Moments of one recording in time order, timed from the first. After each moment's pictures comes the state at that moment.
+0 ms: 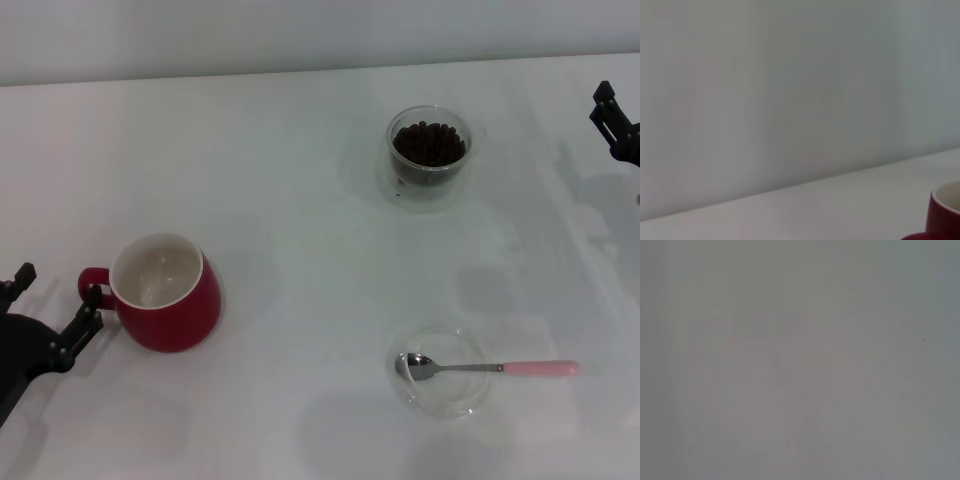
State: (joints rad) left arm -0.25 -2.08 2.83 0.09 -0.95 1.27 -0.16; right arm 0.44 2.02 -0.34 0.16 -0.97 -1.27 0.22
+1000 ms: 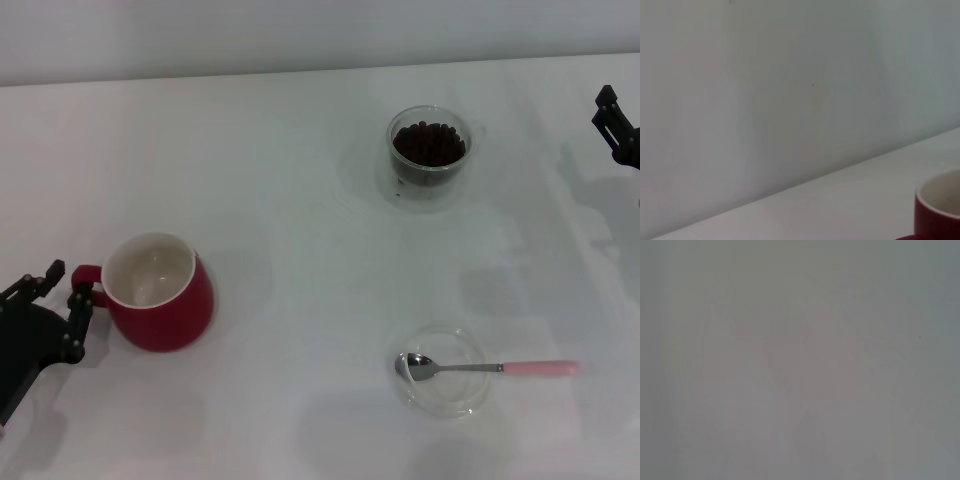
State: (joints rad) left arm -0.28 -2.08 2.83 0.10 -0.96 1.24 -0.04; right arm 0.43 2.02 -0.34 0.16 -0.97 -1.27 0.22
